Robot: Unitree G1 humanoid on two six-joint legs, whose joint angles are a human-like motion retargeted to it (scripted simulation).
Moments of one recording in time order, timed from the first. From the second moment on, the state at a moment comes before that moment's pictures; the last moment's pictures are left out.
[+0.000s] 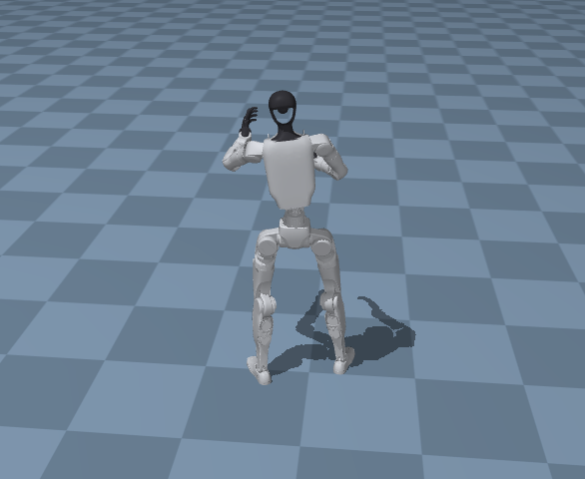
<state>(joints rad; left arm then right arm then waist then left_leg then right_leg) -0.97 0.81 -0.51 0.28 -0.71 -0.18 0.29 -0.55 -0.44 0.56 0.12 0.43 -0.04 -0.37 0.07 -0.11 0.21 0.14 0.17 0.42 0.20 -0.30 -0.10 0.01 -0.25 -0.28 0.14 -0.10 0.09</state>
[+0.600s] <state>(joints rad) -0.01 0.48 0.27 0.20 -1.24 -0.40 0.16 -0.87 -0.04 0.89 0.28 0.11 -0.01 -0.19 0.65 -0.20 0.18 -0.04 0.12 -0.28 0.06 -0.25 -0.19 0.10 -0.18 -0.19 0.50 0.04 0.02</state>
